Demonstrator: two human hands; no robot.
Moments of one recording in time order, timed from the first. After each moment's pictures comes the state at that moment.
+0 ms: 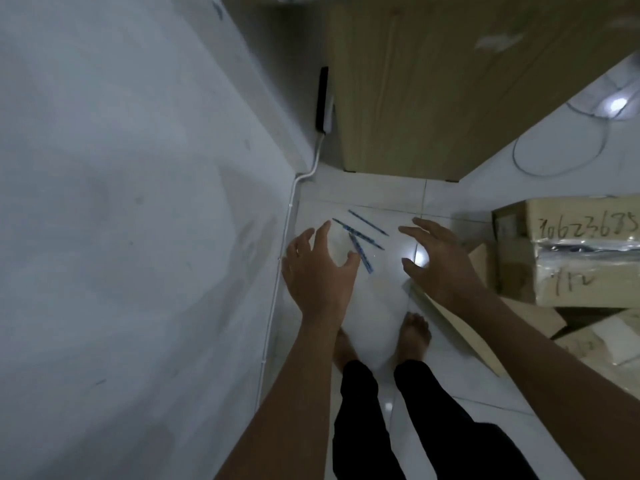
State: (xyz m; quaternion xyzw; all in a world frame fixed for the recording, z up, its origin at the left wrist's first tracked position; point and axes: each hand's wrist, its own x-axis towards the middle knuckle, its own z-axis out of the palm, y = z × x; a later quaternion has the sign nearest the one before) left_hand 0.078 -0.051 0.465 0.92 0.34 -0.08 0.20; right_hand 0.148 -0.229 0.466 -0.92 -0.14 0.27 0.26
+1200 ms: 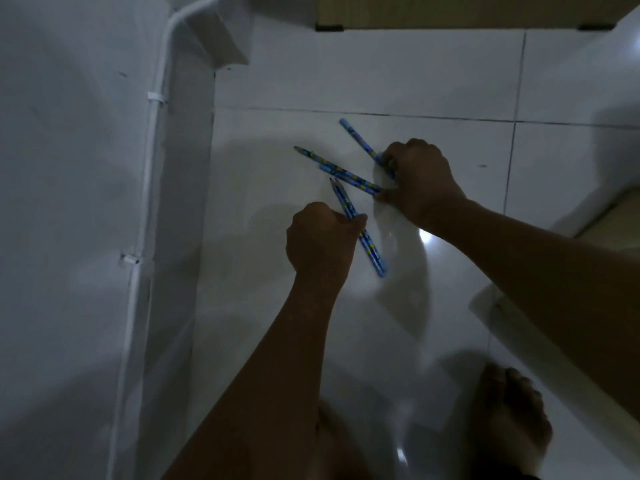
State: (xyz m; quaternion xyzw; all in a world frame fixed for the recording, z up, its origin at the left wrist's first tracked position) left_hand 0.113 -0.044 -0.045 0.87 0.36 -0.16 0.30; right_hand 0.211 -0.163 -0.046 -0.94 -0.14 0.24 0.18
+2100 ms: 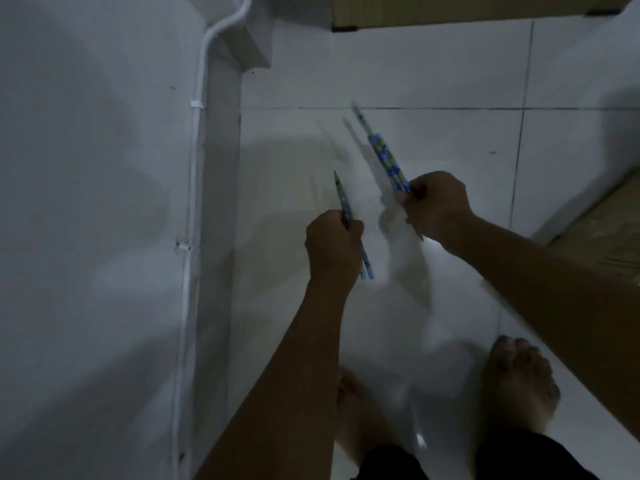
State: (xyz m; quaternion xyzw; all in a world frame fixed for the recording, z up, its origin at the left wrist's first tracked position) left_hand 0.086 -0.033 -0.014 0.86 0.34 -0.16 0.34; right_hand 0.166 -0.161 -0.008 -0.89 0.10 0.31 0.33
